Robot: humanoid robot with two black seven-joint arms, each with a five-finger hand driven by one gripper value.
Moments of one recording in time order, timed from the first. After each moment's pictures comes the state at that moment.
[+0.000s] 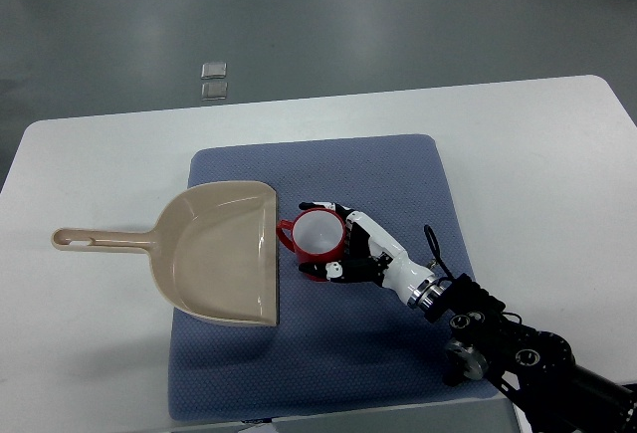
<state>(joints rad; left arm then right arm) -0.03 0.00 -0.06 -0.13 0.08 -0.03 0.09 0.37 0.00 0.64 0.87 -0.93 0.13 0.61</state>
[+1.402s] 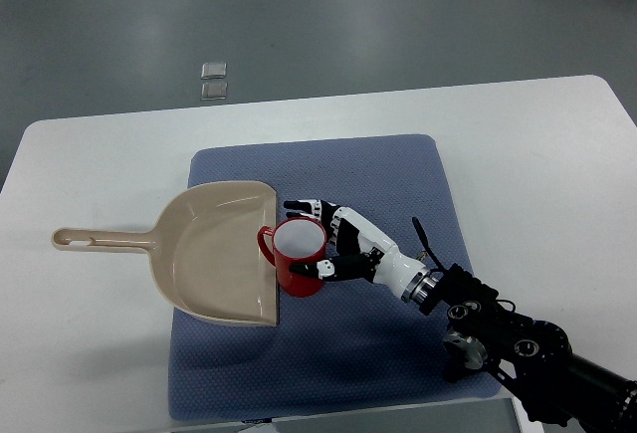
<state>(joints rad) -0.03 0.00 -0.06 -0.13 0.08 -0.03 0.09 0.41 0.00 0.63 0.87 -0.92 0.22 0.61</state>
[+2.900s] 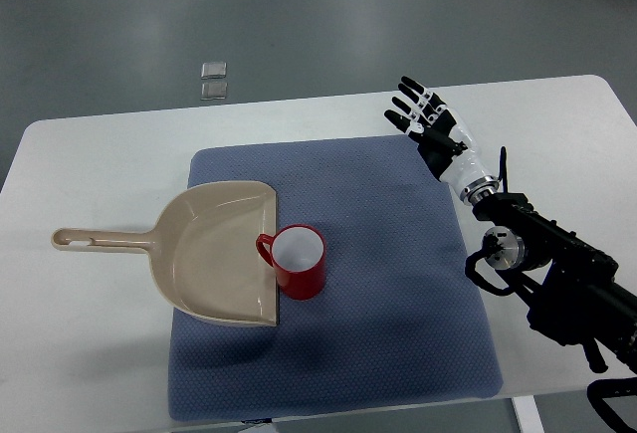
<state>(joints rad) -0.03 0.00 -0.06 -0.13 0.08 -0.03 0.09 0.61 -0.07 0.82 0.69 -0.30 0.19 0.48</state>
